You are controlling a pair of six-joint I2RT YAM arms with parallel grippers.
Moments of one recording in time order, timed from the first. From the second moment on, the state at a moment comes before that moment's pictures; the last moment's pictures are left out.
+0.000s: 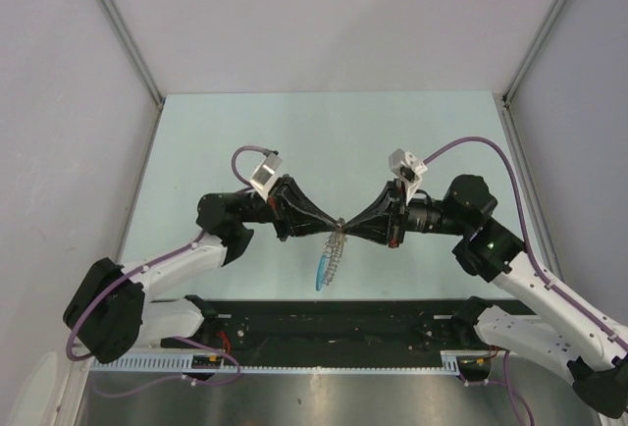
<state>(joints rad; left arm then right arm) -0.67 1.21 0.59 1.29 1.00 -0.96 0.73 0.83 0.85 0.04 -0.76 0.40</state>
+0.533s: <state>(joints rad) -0.67 1.13 0.59 1.29 0.99 -0.87 0.80 0.82 0.82 -0.04 -0.60 0.36</state>
